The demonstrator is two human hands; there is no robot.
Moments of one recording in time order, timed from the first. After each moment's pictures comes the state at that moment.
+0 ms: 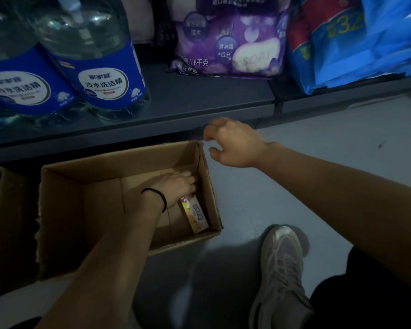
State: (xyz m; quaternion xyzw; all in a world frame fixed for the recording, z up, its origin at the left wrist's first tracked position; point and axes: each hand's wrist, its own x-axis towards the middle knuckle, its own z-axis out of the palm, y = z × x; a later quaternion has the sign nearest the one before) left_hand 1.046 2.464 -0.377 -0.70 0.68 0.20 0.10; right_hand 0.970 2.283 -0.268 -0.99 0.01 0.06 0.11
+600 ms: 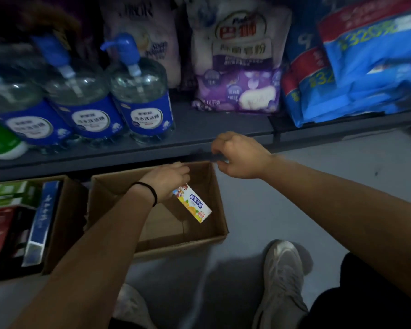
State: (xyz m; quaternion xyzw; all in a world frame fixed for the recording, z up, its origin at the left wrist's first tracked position) left_hand 1.069 2.495 -0.271 -0.76 0.63 0.12 0.14; right_hand 0.958 2.305 -0.208 -1.00 -0.02 0.03 0.08
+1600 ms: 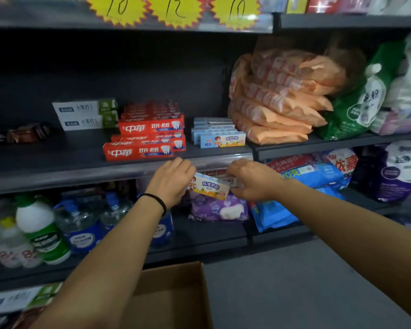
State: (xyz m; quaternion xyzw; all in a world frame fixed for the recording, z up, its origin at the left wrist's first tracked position) left_hand 1.037 2.452 0.049 -0.77 0.55 -0.32 0.05; right_hand 0.898 2.259 0.069 -0.99 0.00 -0.10 -0.03
